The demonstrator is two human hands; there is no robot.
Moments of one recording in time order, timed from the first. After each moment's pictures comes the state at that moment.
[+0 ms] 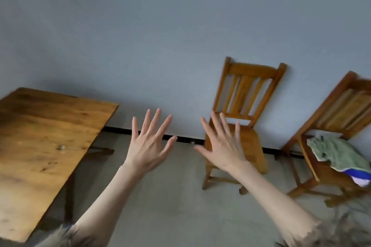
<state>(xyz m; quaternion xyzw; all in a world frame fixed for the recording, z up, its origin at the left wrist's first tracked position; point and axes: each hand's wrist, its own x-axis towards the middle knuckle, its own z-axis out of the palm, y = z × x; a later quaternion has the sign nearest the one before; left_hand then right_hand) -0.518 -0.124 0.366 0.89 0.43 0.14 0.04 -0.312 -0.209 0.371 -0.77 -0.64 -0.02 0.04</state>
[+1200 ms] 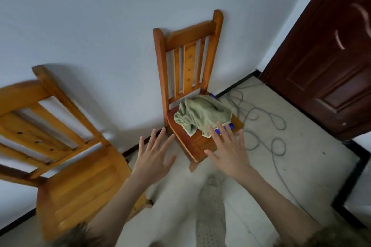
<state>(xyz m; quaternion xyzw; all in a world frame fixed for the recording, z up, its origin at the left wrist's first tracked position) 0.230 -0.224 0.235 0.99 0.06 -0.08 0.13 0.324 -0.437 0.256 -0.96 -0.27 0.05 0.01</state>
